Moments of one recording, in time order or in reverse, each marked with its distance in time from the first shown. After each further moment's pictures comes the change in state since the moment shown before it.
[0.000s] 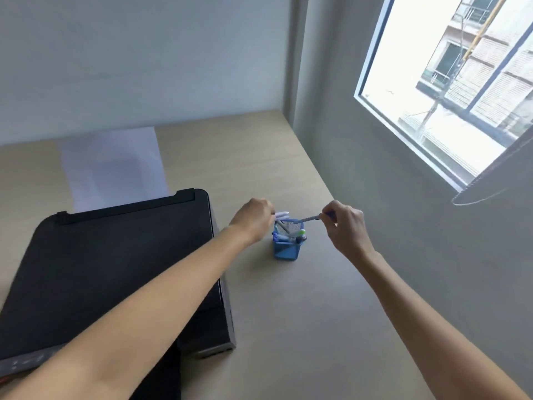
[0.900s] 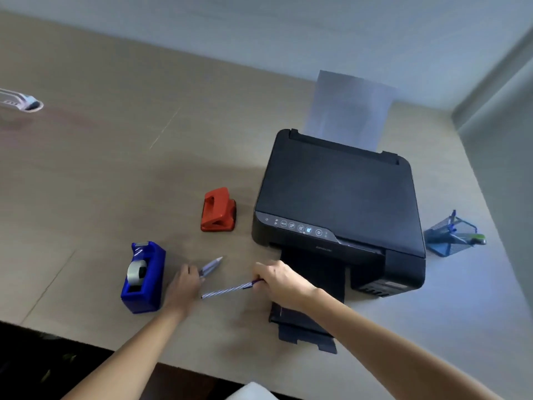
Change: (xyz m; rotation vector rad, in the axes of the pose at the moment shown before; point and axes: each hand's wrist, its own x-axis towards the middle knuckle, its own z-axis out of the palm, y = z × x) left_hand -0.492 -0.380 0.131 -0.033 0.084 -0.871; right_hand -0.297 -0.367 0.234 -0.077 -1.107 -0.653
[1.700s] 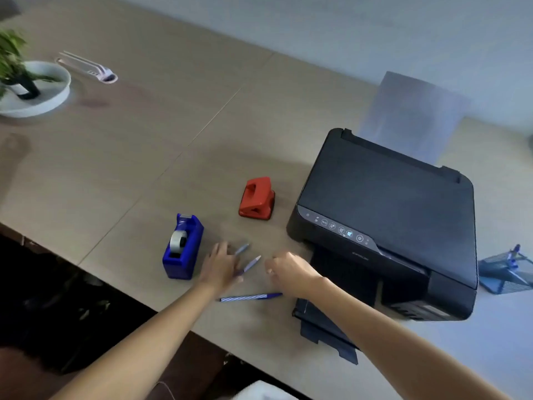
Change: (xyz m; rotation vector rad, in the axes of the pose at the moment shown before) left_hand -0.017 0.024 -0.024 -0.069 -0.114 0.048; right_hand 0.040 -0.006 0.018 -0.319 -0.146 -0.052
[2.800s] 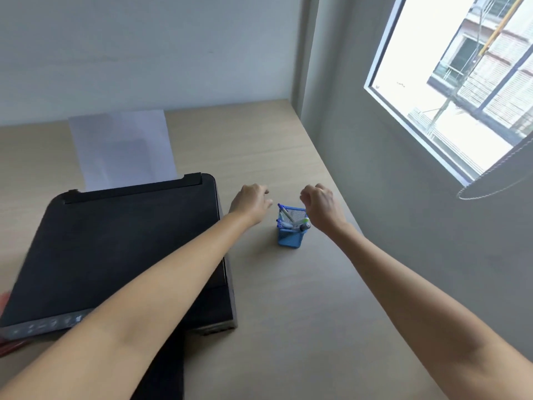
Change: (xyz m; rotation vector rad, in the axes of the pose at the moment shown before) left_hand 0.088 0.599 -0.021 -0.115 0.035 0.635; right_hand -0.312 0.442 -0.061 0.381 0.894 0.864
